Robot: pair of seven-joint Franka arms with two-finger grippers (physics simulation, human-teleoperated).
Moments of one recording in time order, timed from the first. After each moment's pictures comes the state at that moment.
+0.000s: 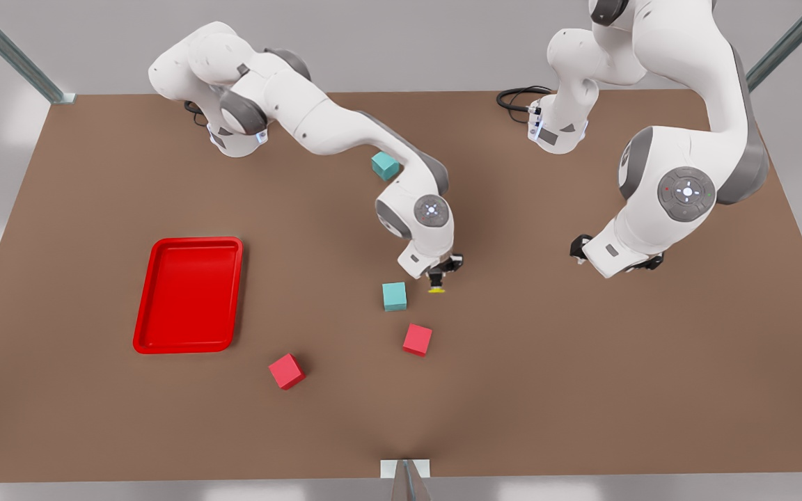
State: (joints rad) left arm -0.33 0.26 0.11 -1.43 0.06 1.58 0.01; right arm 0.86 1.00 0.02 -0.97 0.02 2.06 0.93
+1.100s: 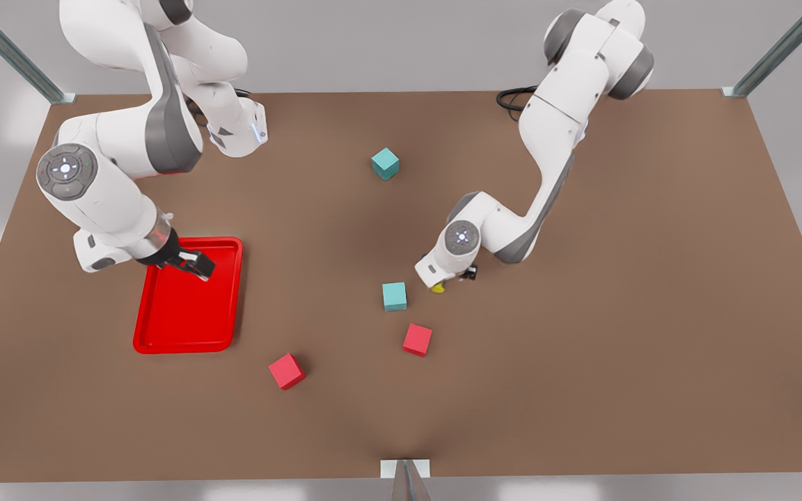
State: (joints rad) left arm -0.47 0.61 -0.21 -1.72 0.06 2.23 -0.46; right arm 0.08 0.24 0.16 -1.39 -0.06 1.63 0.49
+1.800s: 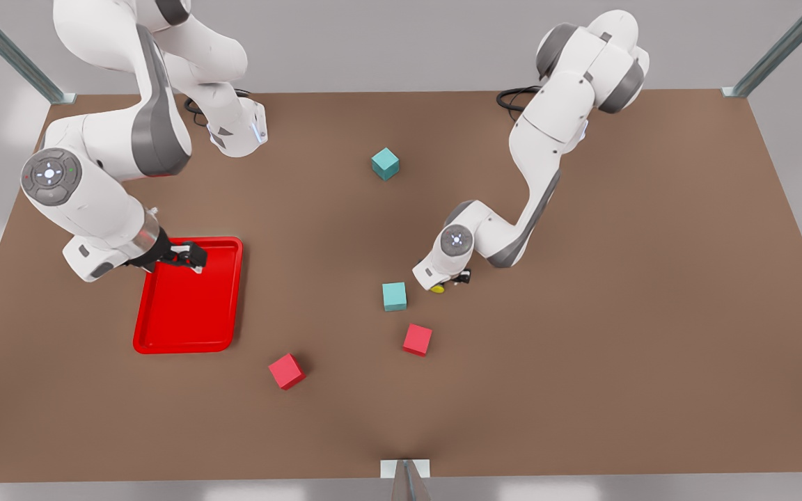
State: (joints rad) left arm -0.48 0.70 -0.21 -1.76 0.10 2.39 -0.52; right arm 0.05 0.24 0.15 -1.38 -0.05 1.60 0.21
